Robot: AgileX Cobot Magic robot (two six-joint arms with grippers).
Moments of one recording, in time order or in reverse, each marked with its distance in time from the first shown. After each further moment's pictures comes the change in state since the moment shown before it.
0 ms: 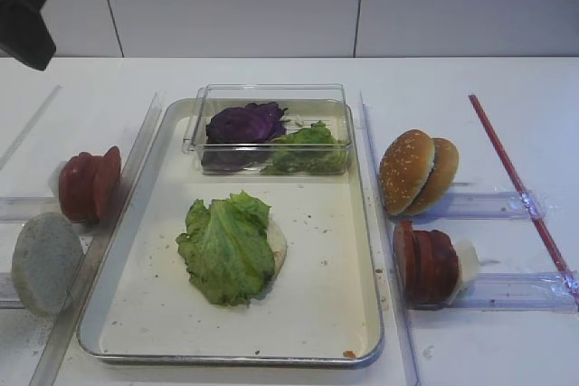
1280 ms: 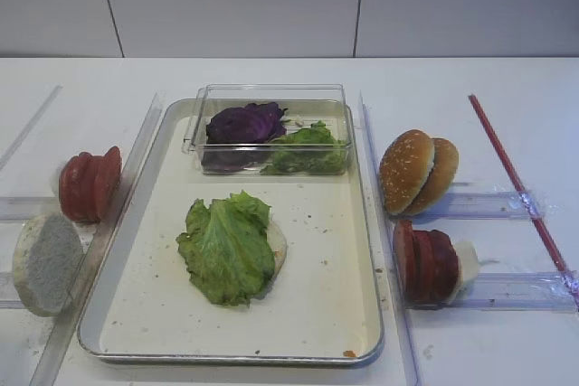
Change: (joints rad) left arm 0.232 -0.939 0.607 -0.125 -0.092 0.199; right arm 0.000 0.000 0.000 0.002 0.000 -0.006
